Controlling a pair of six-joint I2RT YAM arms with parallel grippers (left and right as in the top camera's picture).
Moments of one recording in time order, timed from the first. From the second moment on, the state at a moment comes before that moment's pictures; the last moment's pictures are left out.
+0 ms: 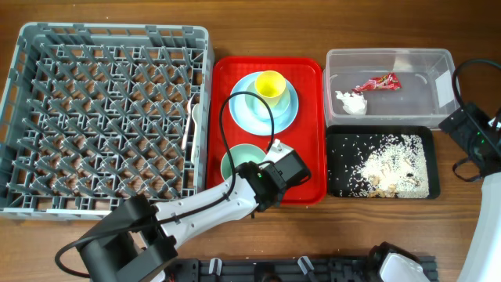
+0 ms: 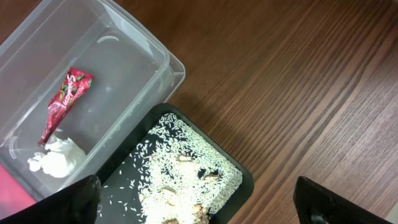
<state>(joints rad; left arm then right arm) -1.02 1.67 0.95 -0.56 -0.26 -0.47 -0.45 1.19 1.27 -1.11 0.18 0.39</state>
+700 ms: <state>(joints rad) -0.59 1.48 1.53 -1.01 0.21 -0.26 -0.45 1.19 1.27 -1.11 0.18 0.39</state>
